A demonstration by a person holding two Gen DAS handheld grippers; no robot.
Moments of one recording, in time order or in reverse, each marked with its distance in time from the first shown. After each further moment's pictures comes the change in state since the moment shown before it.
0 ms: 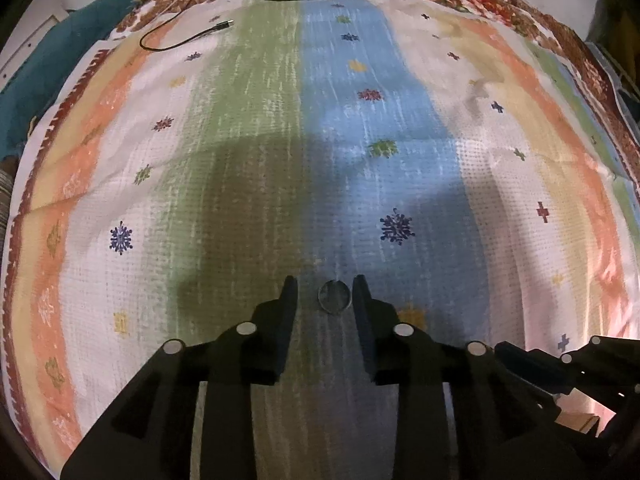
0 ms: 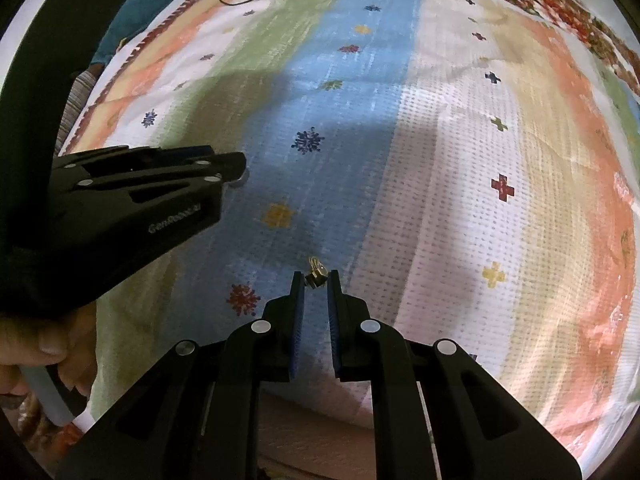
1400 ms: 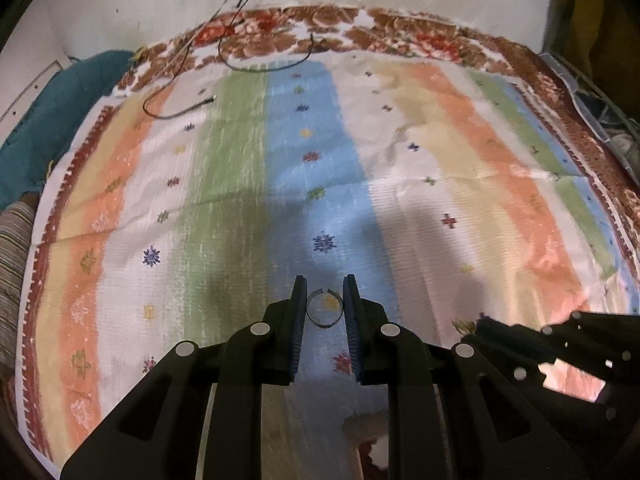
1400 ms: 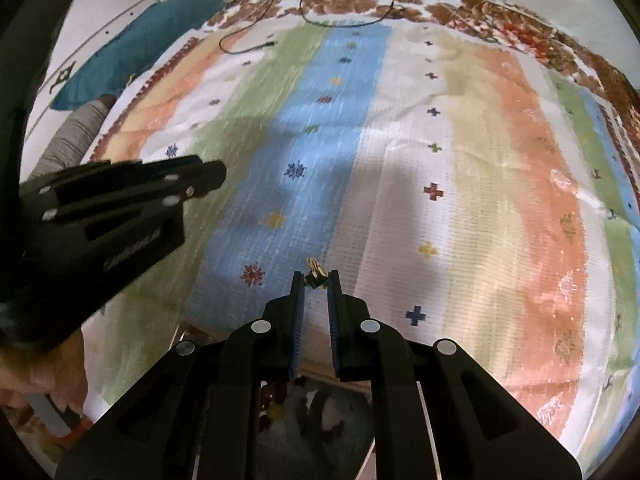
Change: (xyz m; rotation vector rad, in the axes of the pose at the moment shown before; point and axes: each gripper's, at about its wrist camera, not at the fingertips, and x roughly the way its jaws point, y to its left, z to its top) left arm -0.099 -0.035 -0.028 0.073 -0.192 -0.034; right arm -0.085 -0.008 -0.034 0.037 -0.162 -0.040
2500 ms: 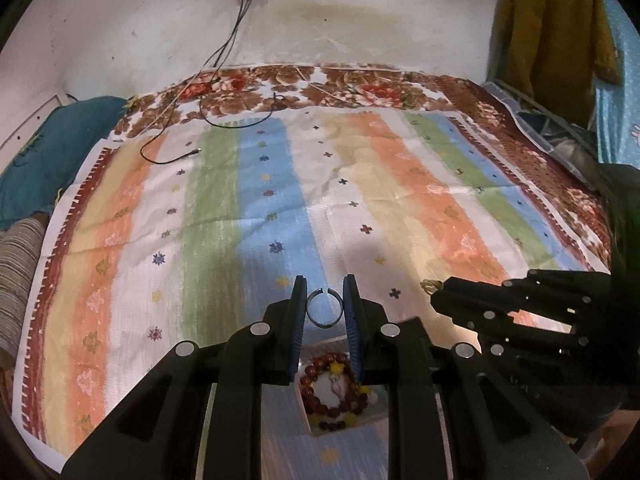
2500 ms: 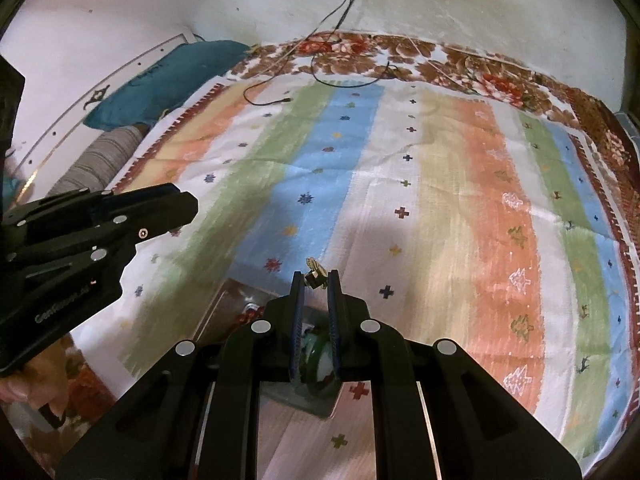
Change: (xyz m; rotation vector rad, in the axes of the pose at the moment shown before) left arm -0.110 -0.031 -0.051 0.043 -0.168 -0.111; right arm -0.089 -0.001 -0.051 -0.048 -0.186 0.020
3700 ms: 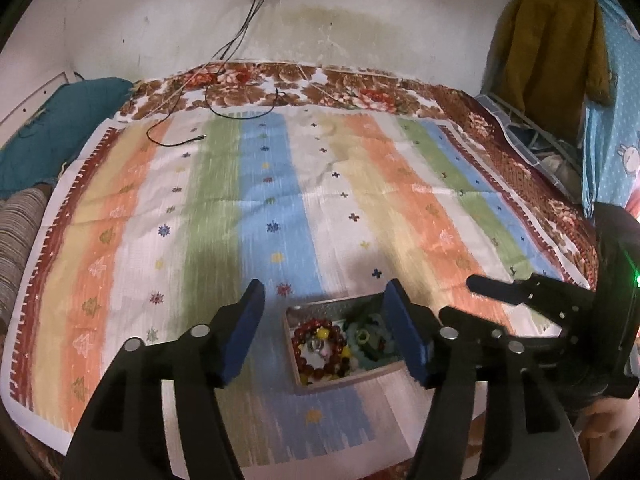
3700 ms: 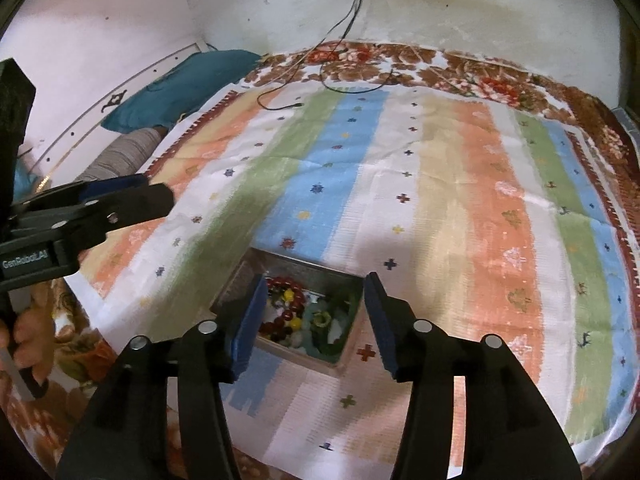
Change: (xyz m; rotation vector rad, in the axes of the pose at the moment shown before) left arm -0.042 0.008 -0.021 -0.066 0.003 -0.046; right arm -0.038 -0.001 -0.037 -0.004 -0.045 0.012
